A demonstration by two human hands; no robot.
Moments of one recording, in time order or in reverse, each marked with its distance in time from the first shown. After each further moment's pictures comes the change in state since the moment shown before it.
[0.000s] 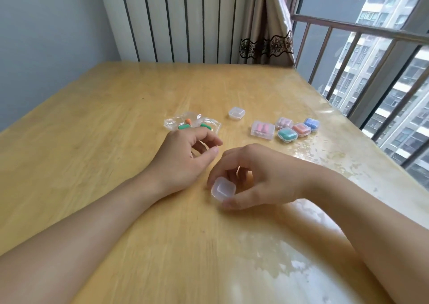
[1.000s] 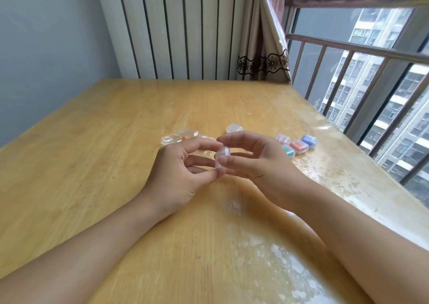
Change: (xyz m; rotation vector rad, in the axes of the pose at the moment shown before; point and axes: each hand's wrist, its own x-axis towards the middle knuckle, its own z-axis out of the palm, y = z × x) left_hand -0.001 0.015 0.002 -0.455 0.037 -0.037; right_hand 0.020 0.021 0.003 0.919 0.505 0.030
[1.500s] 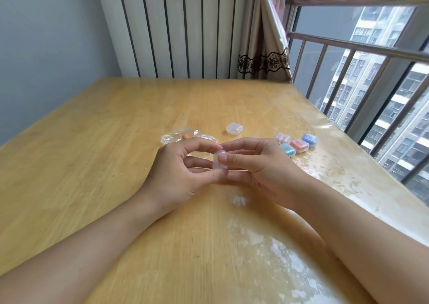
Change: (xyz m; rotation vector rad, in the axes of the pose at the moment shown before) left_hand 0.000 0.000 -0.001 0.031 0.001 -0.056; right_hand 0.000 -0.004 0.002 0.073 0.060 0.191
